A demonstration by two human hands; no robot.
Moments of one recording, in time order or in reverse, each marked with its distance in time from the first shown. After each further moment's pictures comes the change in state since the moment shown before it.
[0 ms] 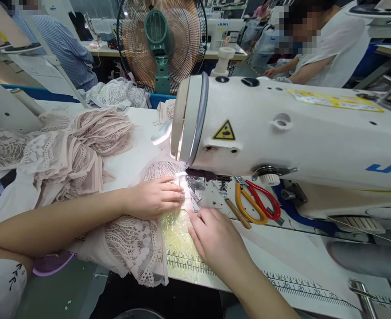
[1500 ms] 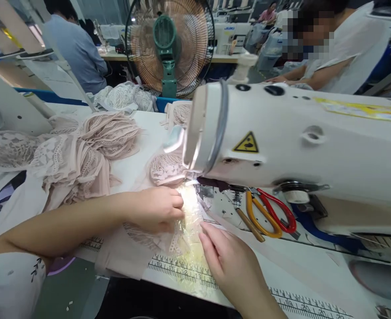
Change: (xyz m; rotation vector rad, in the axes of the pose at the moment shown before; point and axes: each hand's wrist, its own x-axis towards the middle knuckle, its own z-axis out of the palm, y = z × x) left_hand 0.011 0.005 -0.026 -0.193 -0.204 -0.143; right_hand -0.008 -0.015 -0.006 0.318 -0.028 0.444
